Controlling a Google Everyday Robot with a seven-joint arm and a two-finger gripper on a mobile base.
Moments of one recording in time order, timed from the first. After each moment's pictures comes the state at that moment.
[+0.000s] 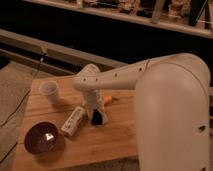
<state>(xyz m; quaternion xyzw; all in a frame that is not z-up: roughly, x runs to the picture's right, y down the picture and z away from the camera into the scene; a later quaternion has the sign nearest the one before) -0.041 0.143 0.770 -0.25 0.29 0.60 0.70</state>
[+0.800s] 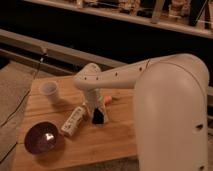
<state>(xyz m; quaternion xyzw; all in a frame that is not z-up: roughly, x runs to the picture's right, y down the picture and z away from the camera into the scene) -0.038 0.138 0.772 -0.25 0.29 0.60 0.70</state>
